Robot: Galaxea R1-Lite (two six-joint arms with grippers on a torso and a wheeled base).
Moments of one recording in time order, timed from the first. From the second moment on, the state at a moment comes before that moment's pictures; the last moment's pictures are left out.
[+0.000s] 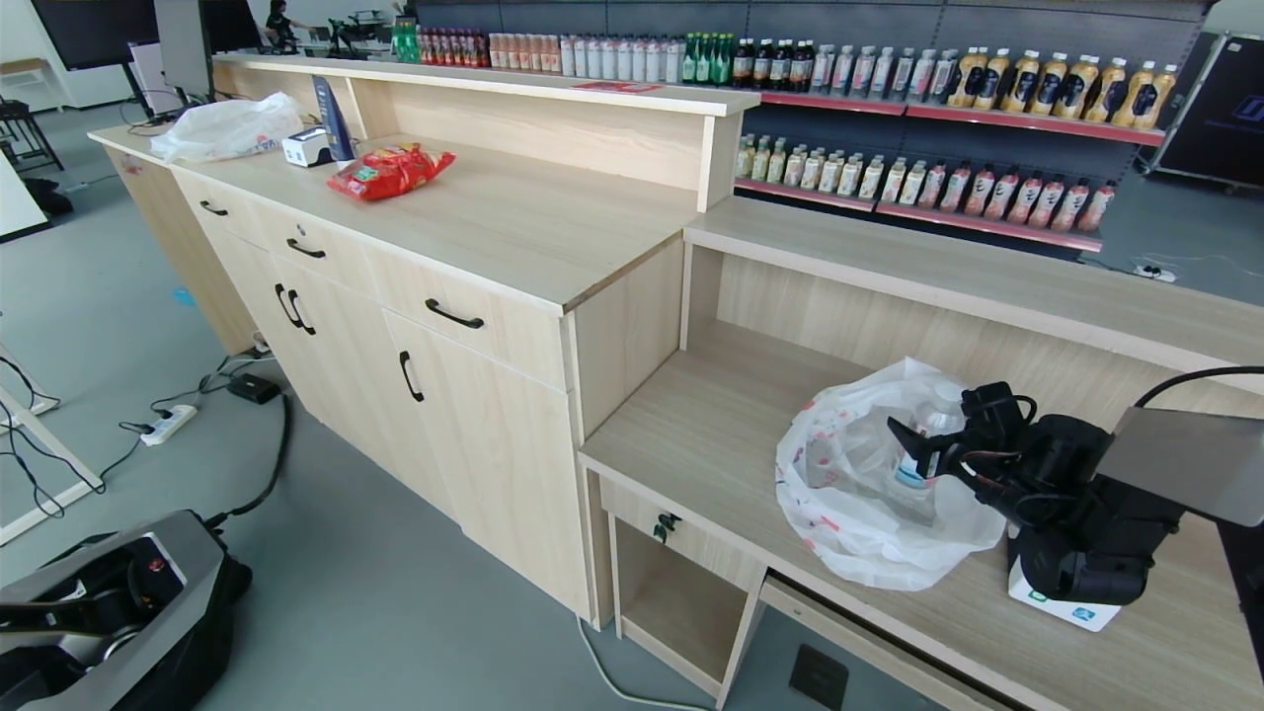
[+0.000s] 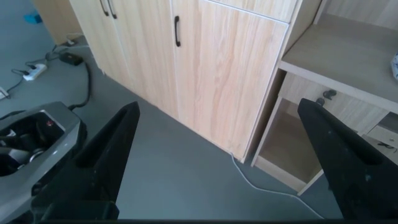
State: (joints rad) left arm 0.00 0.00 0.00 0.00 0.04 -0.01; right arm -0.13 2.53 -0.96 -1.58 0.36 -0.16
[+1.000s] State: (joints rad) left arm 0.00 0.00 0.00 0.00 0.04 -0.01; right arm -0.12 1.56 -0.62 -0.97 0.31 -0.44
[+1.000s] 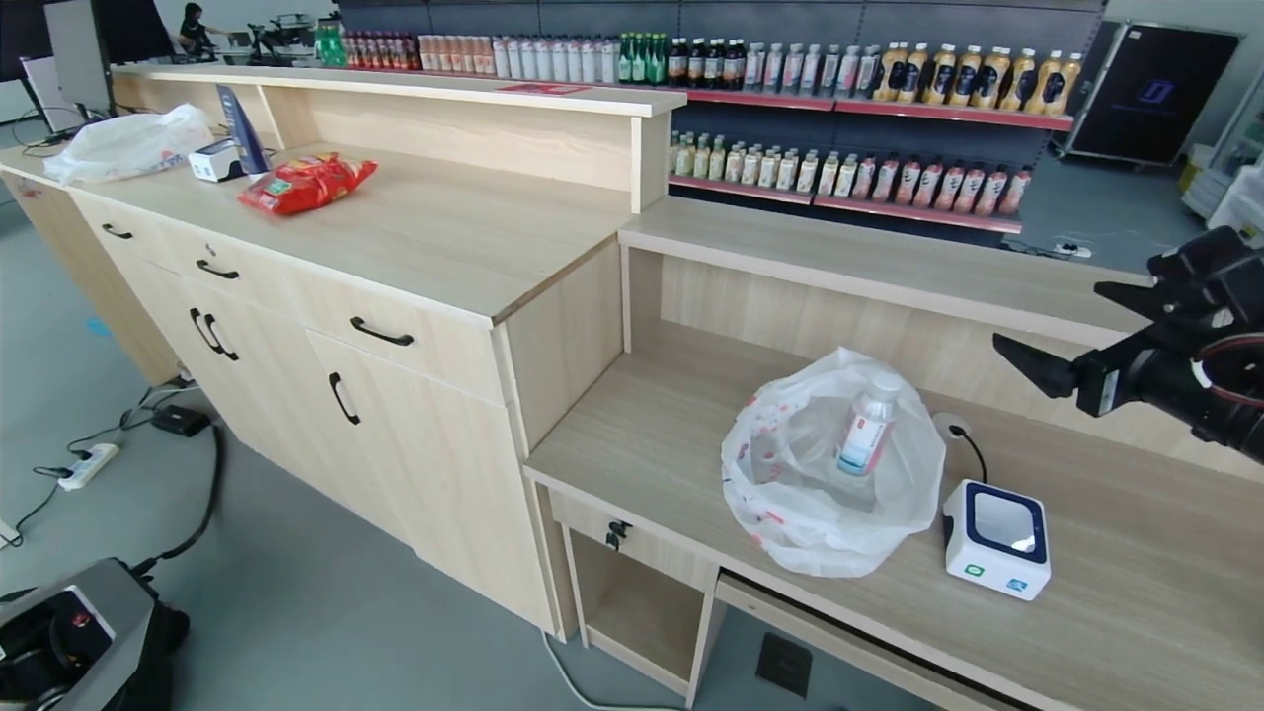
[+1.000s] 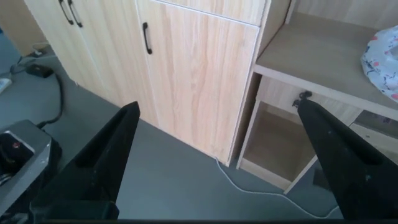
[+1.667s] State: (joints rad) left arm 0.00 0.00 0.00 0.00 0.04 -0.01; right arm -0.37 1.43 -0.61 -0.58 -0.10 -0.24
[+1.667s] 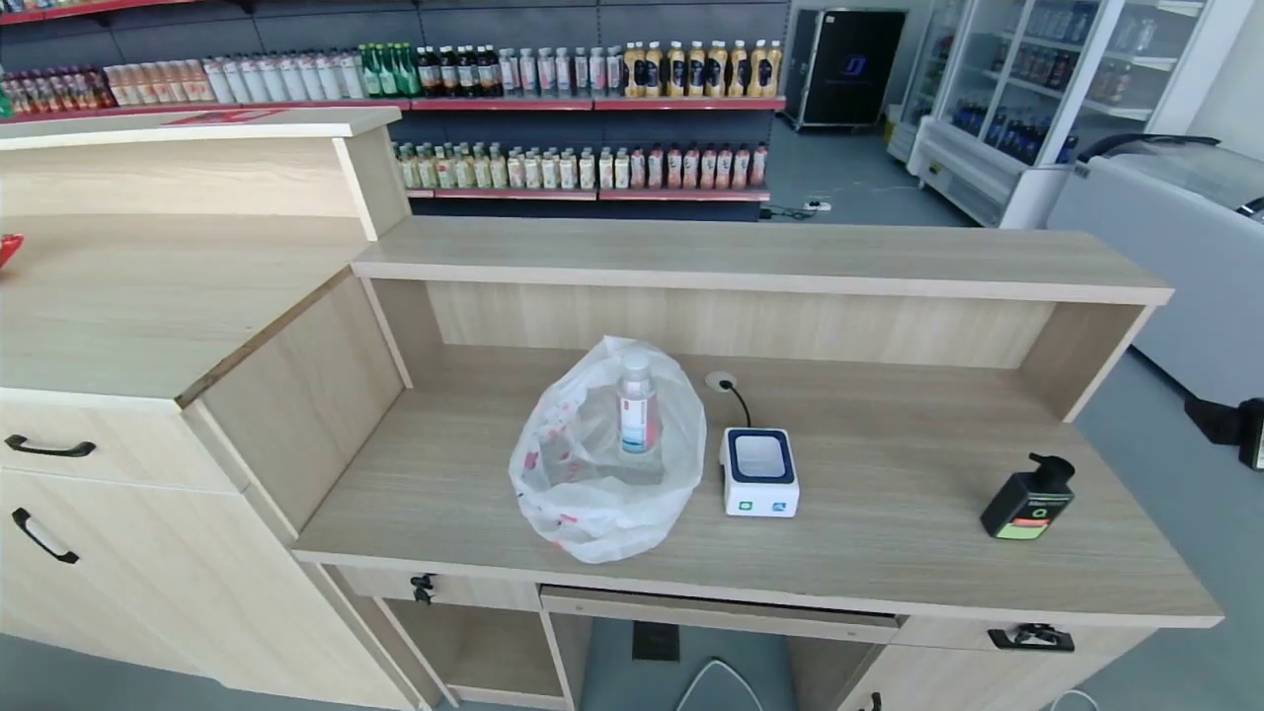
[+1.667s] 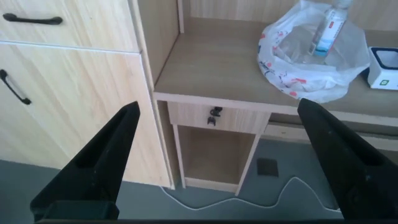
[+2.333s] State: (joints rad) left arm 0.00 0.00 0.00 0.00 0.04 -0.01; right arm -0.43 1.81 -0.62 -0.85 0.21 -0.33
